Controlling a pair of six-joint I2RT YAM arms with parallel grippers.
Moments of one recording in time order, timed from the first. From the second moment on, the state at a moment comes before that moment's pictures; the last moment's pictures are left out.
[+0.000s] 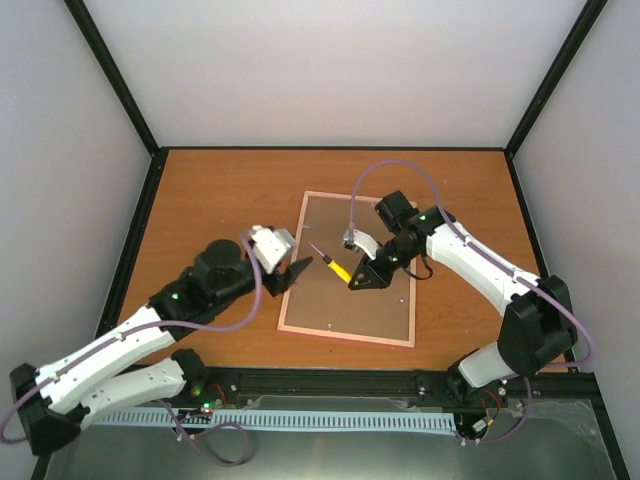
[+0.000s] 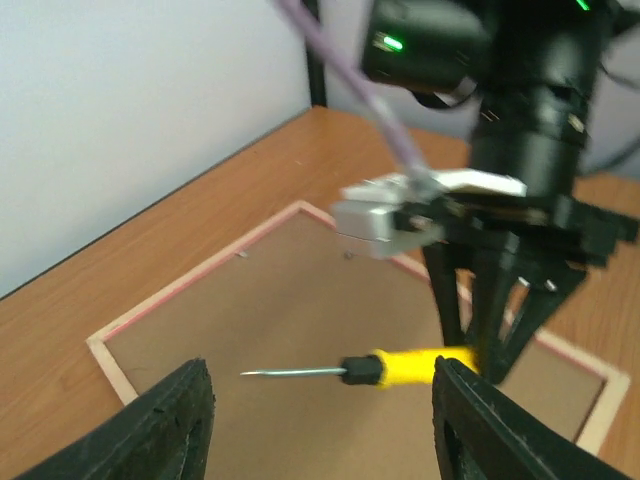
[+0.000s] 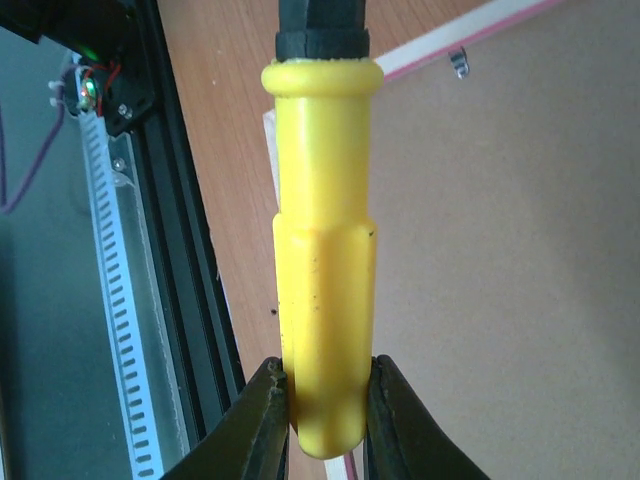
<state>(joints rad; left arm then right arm) -0.81 0.81 0.75 -0.19 0.06 0.05 0.54 1.47 1.17 -1.00 -0.71 -0.46</state>
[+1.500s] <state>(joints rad) -1.22 1.29 0.74 -0.15 -0.42 0.73 0.64 1.58 1.28 -1.32 -0.56 -0.62</state>
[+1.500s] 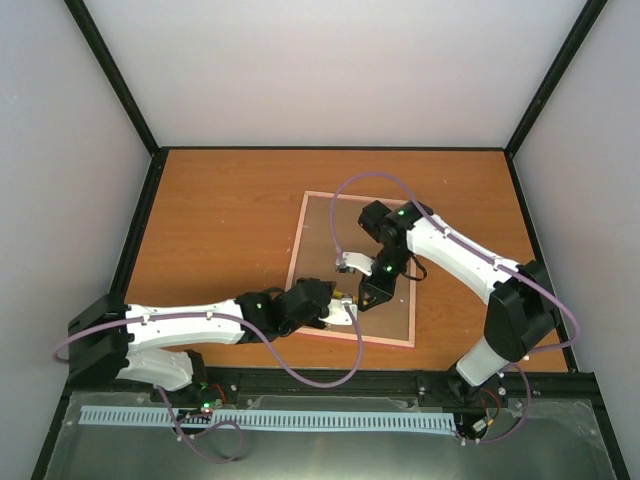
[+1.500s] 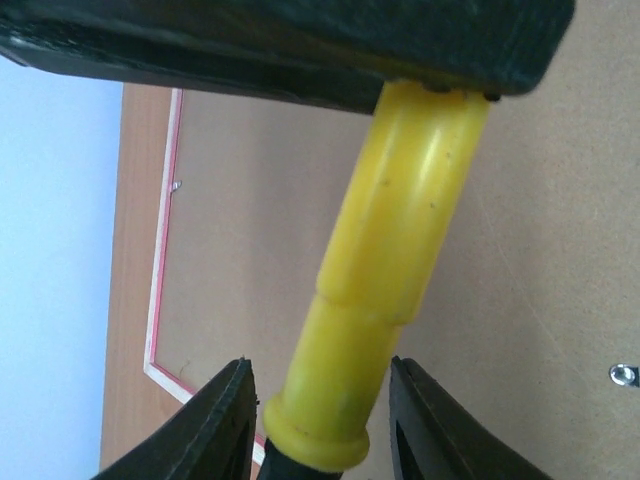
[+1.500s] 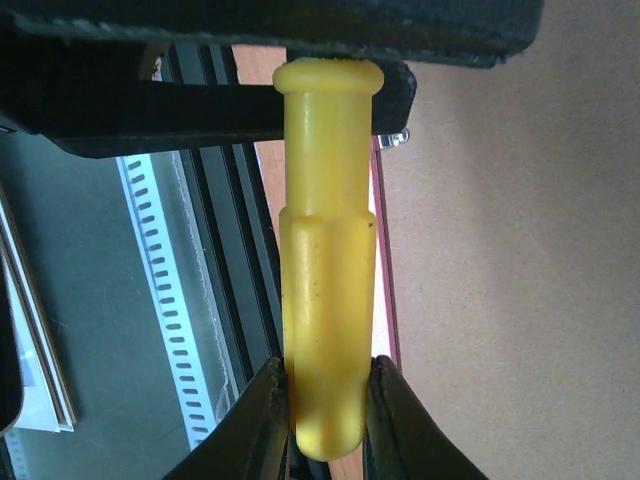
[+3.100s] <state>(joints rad) -0.78 1.19 0.74 0.15 0.53 -0.03 0.47 1.38 1.44 -1.05 -0.85 -0.68</state>
